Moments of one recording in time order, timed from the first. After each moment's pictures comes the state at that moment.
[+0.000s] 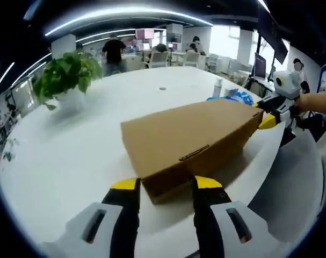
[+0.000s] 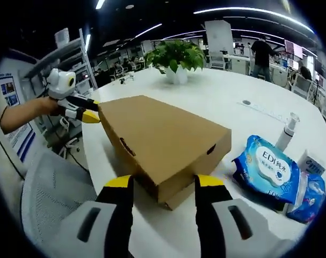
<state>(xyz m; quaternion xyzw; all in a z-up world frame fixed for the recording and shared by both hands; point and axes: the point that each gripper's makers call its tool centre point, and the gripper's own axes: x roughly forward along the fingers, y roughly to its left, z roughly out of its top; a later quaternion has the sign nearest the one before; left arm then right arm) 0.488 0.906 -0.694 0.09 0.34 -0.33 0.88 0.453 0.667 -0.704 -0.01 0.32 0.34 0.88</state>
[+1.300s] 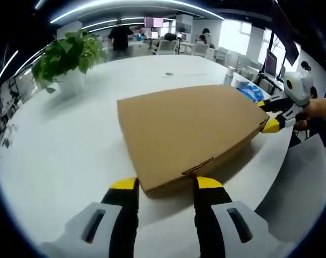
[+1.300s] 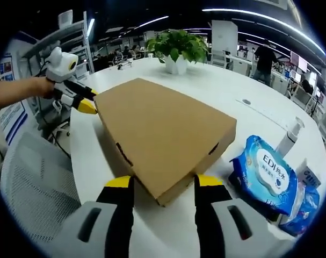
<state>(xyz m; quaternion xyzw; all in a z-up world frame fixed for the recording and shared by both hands) 0.502 0.897 -0.728 0.08 0.38 -0.30 0.87 0.472 0.663 -0.735 -0.09 0.33 0.33 0.88</state>
